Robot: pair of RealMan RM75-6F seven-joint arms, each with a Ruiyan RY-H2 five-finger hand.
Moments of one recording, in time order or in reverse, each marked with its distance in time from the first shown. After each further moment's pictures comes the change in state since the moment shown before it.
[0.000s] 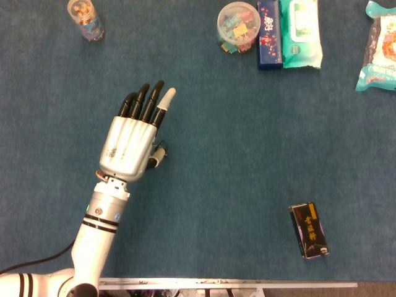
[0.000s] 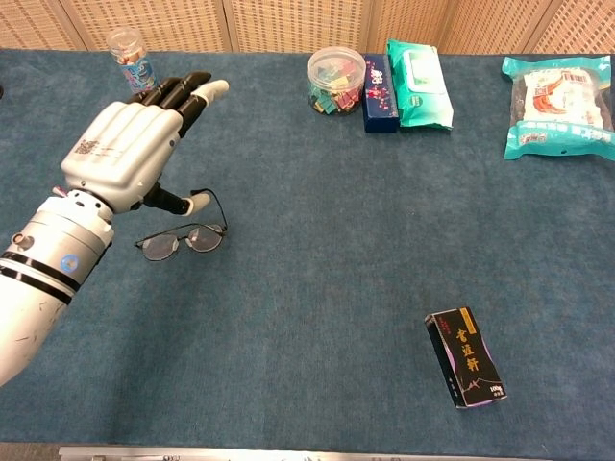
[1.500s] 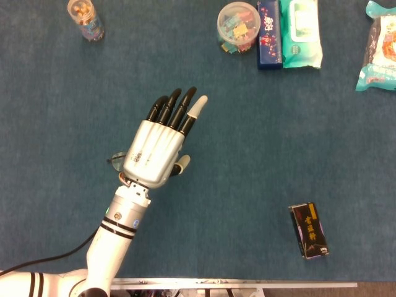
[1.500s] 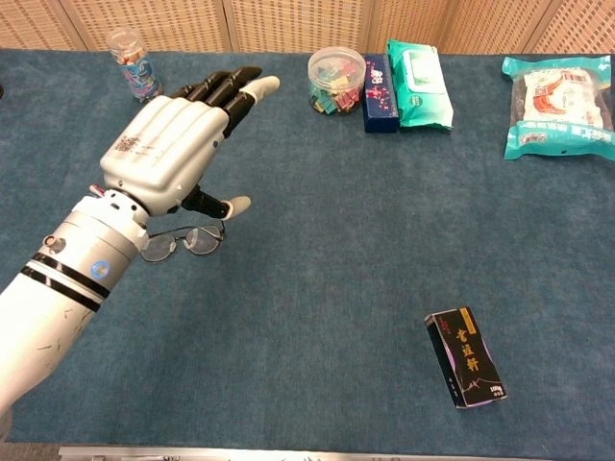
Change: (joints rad) left arm -0.040 -0.054 -0.017 -0.043 0.045 -0.046 0.042; right arm -0.010 -0.007 0.001 0.017 -0.001 0.016 0.025
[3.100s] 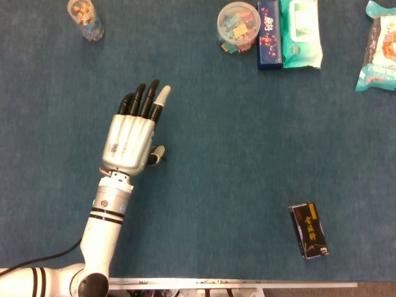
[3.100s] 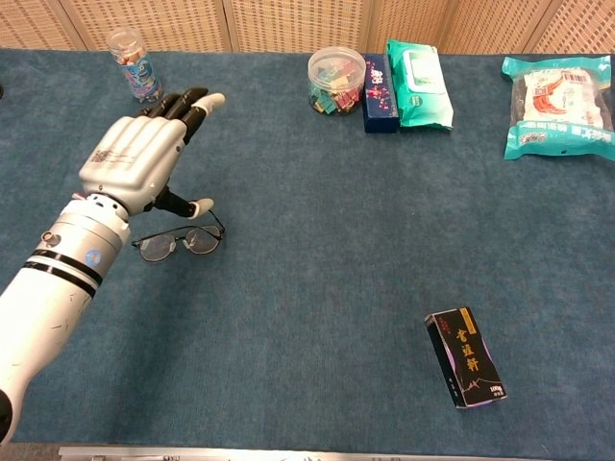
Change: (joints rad) left arm 0.023 -0.020 -0.019 0.141 -0.150 0.040 -0.084; right arm 0.007 -0.004 -0.005 -0.007 0.000 -0.018 -0.015
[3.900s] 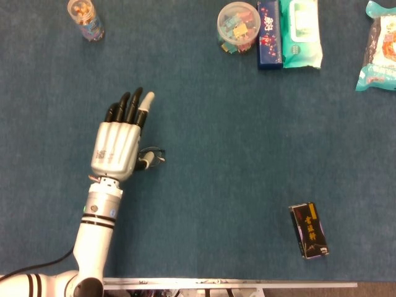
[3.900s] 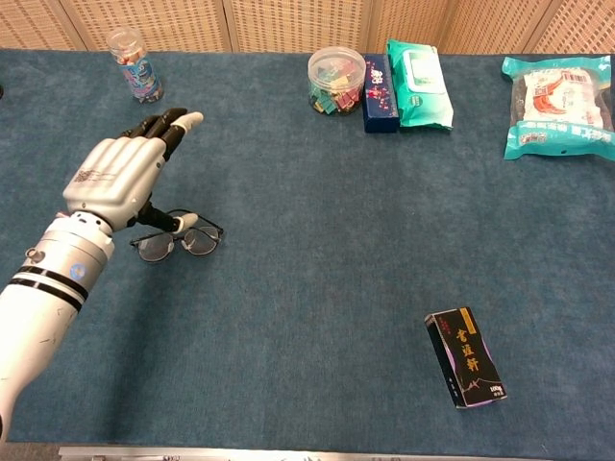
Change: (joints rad) left arm 0.044 0.008 0.041 0.016 -0.004 0.015 -0.072; right arm 0.005 -0.002 -0.004 -0.008 -0.005 -0.009 -0.011
